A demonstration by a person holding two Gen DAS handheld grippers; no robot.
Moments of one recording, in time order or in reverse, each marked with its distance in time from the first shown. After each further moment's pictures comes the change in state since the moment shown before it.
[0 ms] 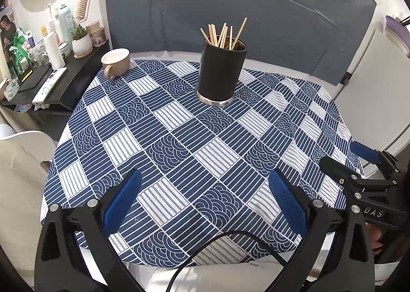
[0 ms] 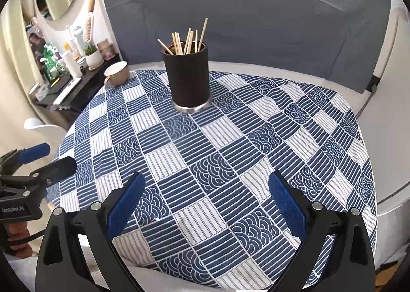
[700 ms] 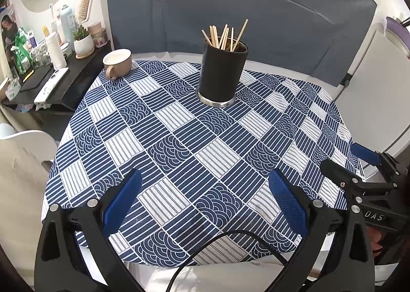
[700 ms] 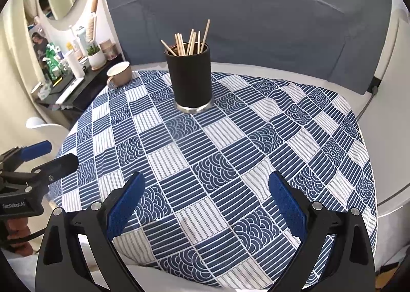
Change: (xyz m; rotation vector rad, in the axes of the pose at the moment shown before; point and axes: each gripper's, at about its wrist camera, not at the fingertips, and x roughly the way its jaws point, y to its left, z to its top) left arm -0.003 0.004 0.000 -0.017 -0.001 0.002; right arm -0.002 0.003 -0.001 -0.009 0.000 0.008
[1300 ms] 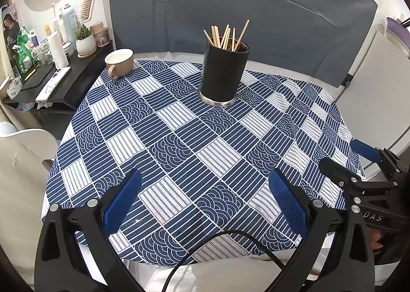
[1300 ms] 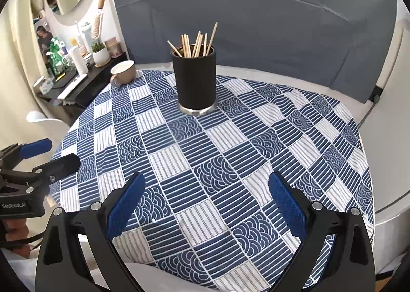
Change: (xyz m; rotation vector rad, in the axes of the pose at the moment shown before) left arm -0.002 -0.001 -0.004 -0.001 -0.009 0.009; right arm -0.001 0.005 0.001 -0.036 -0.016 0.000
